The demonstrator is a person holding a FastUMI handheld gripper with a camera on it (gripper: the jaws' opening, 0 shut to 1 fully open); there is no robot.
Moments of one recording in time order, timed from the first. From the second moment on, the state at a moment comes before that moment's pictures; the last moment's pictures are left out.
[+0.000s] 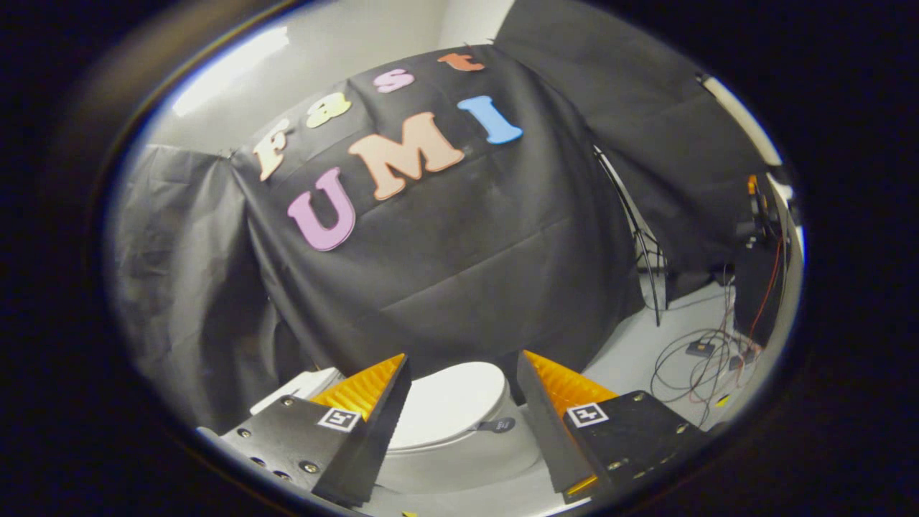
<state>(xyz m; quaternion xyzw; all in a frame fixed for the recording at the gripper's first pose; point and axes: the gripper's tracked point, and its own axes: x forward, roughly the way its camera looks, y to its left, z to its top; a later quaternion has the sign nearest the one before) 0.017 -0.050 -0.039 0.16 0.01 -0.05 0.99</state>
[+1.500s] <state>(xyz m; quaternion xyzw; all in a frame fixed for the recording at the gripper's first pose) 0.158 -0.059 -0.299 0.49 0.12 -0.18 0.85</state>
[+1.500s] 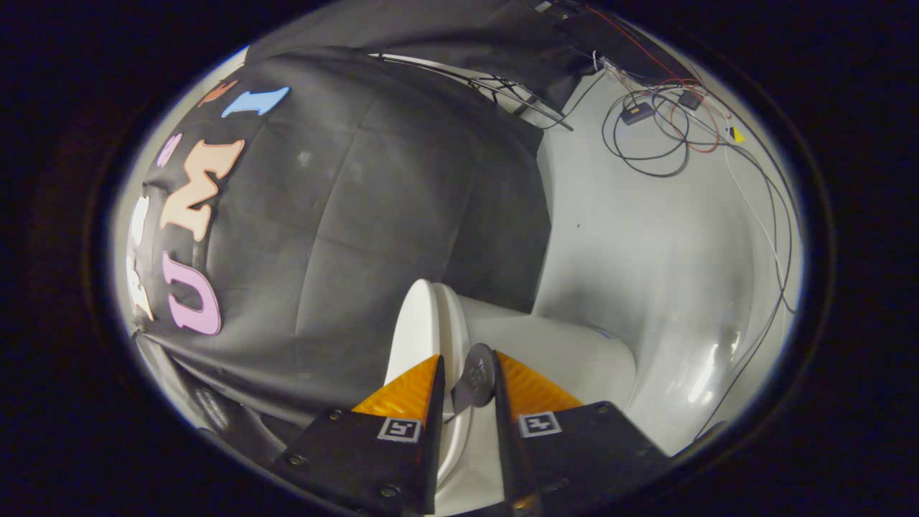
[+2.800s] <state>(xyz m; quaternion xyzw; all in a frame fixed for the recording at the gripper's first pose) 0.221 0.197 -0.033 0.19 0.04 0.02 0.98</state>
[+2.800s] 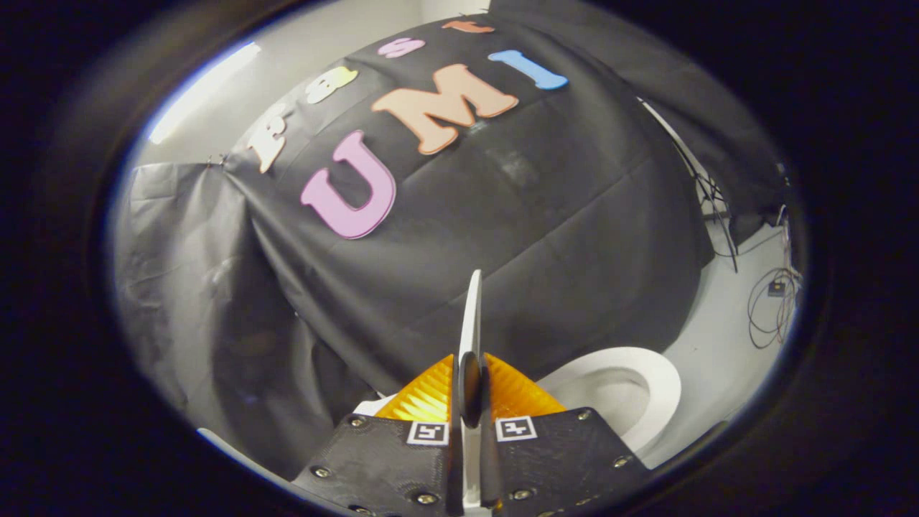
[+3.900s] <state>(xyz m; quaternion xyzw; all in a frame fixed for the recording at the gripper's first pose) 0.220 0.379 -0.015 0.03 0.01 0.12 0.99</state>
